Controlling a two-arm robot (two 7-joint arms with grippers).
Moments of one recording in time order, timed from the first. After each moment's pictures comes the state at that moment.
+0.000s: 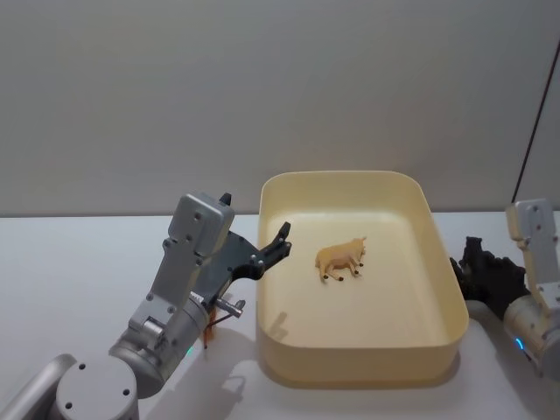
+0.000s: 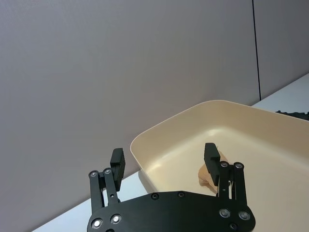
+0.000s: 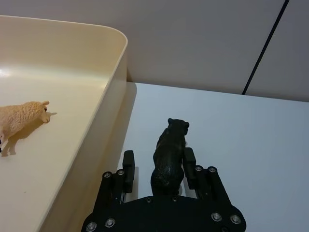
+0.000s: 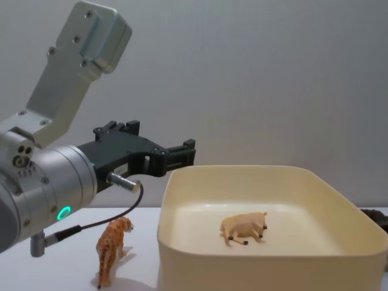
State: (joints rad) left arm -0.24 0.38 0.45 -1.63 -0.20 0.01 -0.01; right arm 0.31 0.20 -0.20 -1.27 0.17 0.25 0.03
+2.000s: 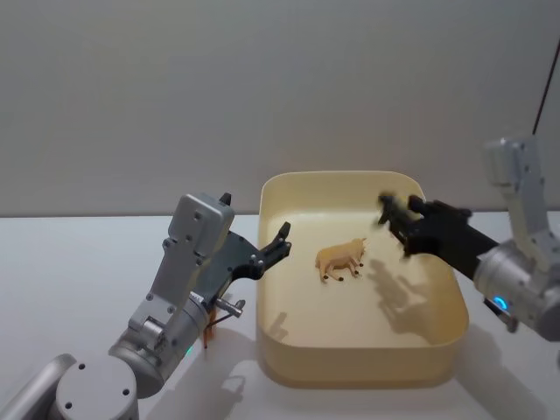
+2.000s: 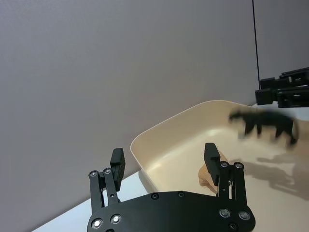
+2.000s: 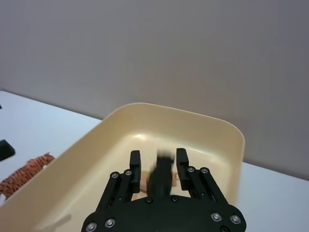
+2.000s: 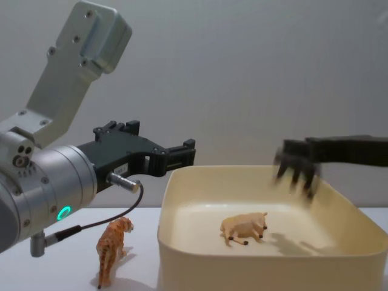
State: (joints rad) left arm -0.24 0.38 0.45 -1.63 -0.20 0.01 -0.01; right arm 0.29 0.20 -0.21 -1.55 0.24 0.33 0.31
